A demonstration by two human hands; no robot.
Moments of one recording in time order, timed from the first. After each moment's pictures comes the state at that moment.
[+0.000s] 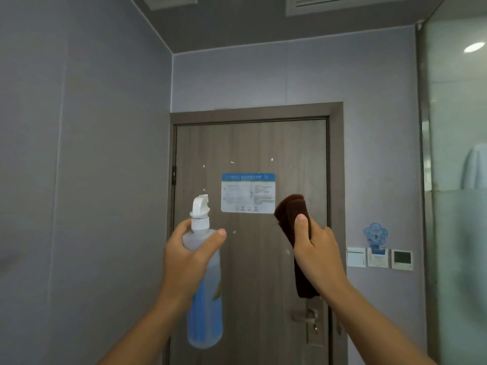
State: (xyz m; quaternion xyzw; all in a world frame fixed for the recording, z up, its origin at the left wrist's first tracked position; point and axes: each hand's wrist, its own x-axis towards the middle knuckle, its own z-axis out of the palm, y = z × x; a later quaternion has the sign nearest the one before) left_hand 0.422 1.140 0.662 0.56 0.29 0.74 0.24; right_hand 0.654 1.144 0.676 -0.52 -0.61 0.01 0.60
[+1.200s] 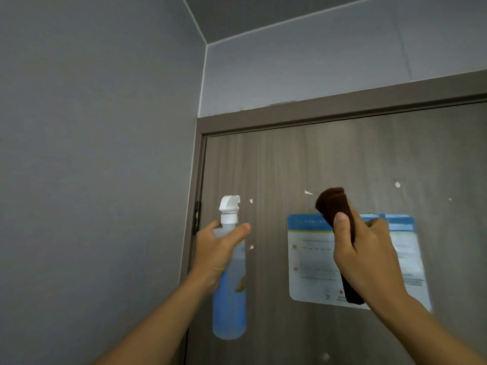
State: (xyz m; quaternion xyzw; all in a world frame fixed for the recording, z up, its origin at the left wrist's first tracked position) left_hand 0.302 1.717 0.787 0.56 0.25 0.75 0.25; right_hand 0.551 1.694 0.783 -0.45 -0.56 -0.22 0.65
